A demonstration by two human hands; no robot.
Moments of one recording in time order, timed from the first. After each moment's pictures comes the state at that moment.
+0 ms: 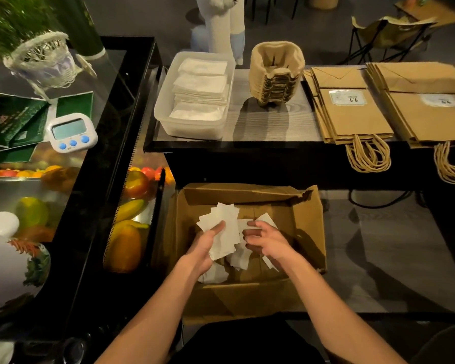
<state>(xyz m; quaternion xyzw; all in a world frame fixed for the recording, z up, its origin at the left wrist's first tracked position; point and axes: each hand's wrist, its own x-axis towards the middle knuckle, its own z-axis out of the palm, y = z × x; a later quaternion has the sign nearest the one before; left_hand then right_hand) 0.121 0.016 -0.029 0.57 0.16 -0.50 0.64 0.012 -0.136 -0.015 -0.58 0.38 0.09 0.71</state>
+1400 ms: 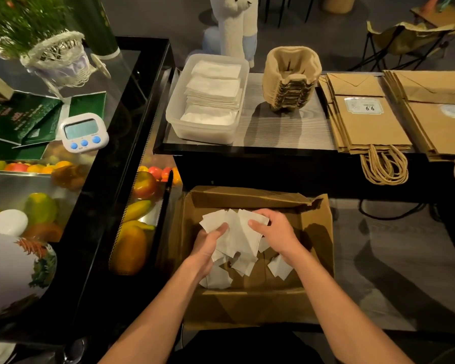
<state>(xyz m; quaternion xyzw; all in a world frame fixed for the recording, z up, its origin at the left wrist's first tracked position) 0.126 0.018 -0.021 0.63 0.12 -0.43 0.64 0.042 -0.145 0.017 -0.74 0.33 0.02 0.58</state>
